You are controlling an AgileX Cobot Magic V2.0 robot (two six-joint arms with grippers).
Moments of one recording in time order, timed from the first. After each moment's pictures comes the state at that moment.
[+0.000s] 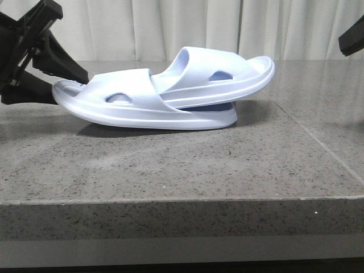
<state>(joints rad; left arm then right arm) -0.15 1.51 -0.83 -1.48 0.59 0.91 -0.24 1.26 -0.78 1.16 0.81 -0.91</state>
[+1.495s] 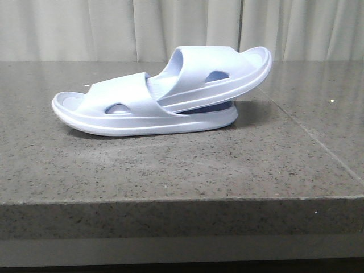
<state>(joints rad) -0.08 0.48 -0.73 0.10 0.88 -0.05 0.04 0.48 -0.80 0.17 1.05 -0.10</state>
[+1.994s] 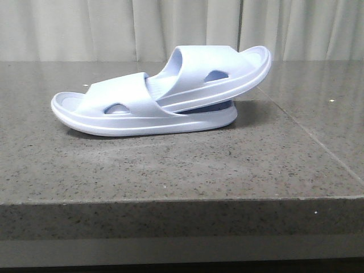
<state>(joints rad) -0.08 0.47 -0.63 0.02 0.70 -0.05 0.04 0.42 -0.75 0.17 1.01 -0.10</state>
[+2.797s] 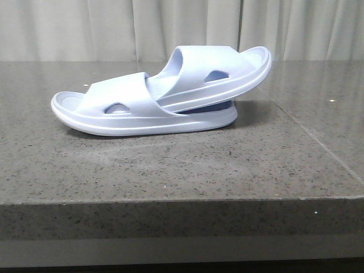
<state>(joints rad) -0.08 0.47 -0.60 0.01 0.65 -0.05 0.04 0.42 -0.75 0.17 1.01 -0.09</state>
